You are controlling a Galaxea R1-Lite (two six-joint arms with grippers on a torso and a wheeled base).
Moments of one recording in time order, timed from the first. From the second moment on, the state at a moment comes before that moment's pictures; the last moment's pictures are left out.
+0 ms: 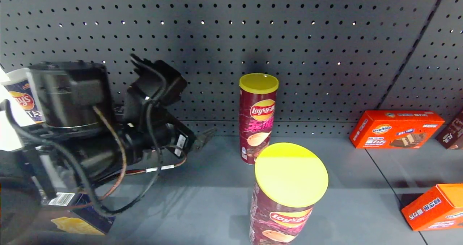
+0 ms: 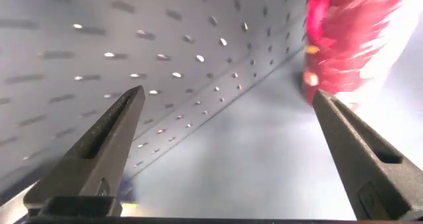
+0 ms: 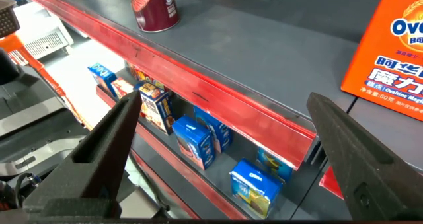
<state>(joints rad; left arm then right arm) -0.57 1.51 -0.83 -0.55 0.09 0.34 0.74 0.00 0.00 0.00 -0.01 0.00</state>
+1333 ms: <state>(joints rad) -0.14 0.15 -0.04 -0.41 -0.04 0.12 0.74 0.00 0.00 0.00 -0.01 0.00</state>
